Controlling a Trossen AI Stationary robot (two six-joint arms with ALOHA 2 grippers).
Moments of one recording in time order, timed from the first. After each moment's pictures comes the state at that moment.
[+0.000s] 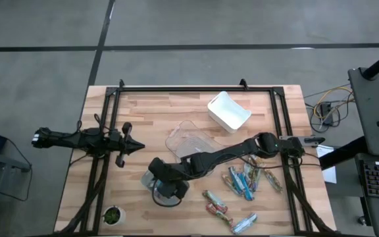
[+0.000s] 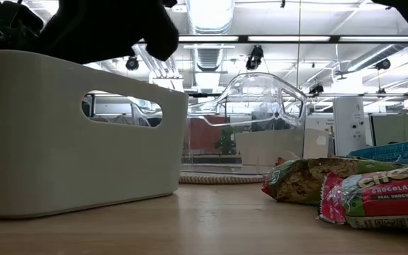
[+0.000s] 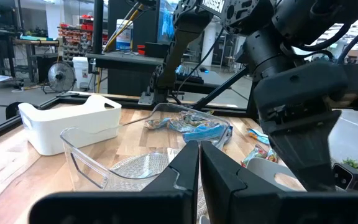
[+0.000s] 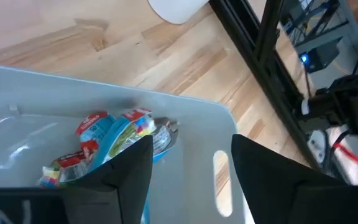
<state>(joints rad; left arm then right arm) -0.14 0.04 0.01 0.03 -0.07 -0.11 0.27 2.36 2.11 -0.48 0.03 -0.72</state>
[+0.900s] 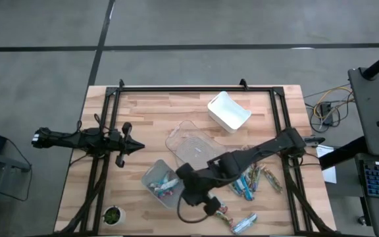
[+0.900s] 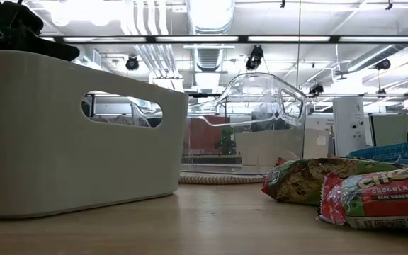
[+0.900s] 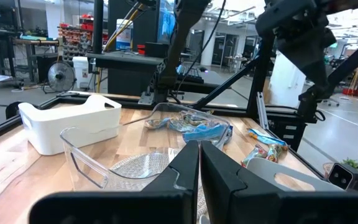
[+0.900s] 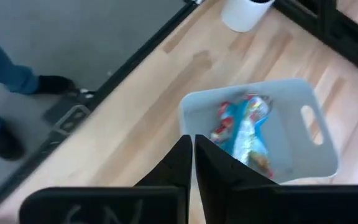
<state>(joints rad) -0.14 0.04 0.01 0.03 -0.07 -0.11 0.42 2.06 2.08 -0.91 -0.09 -0.24</state>
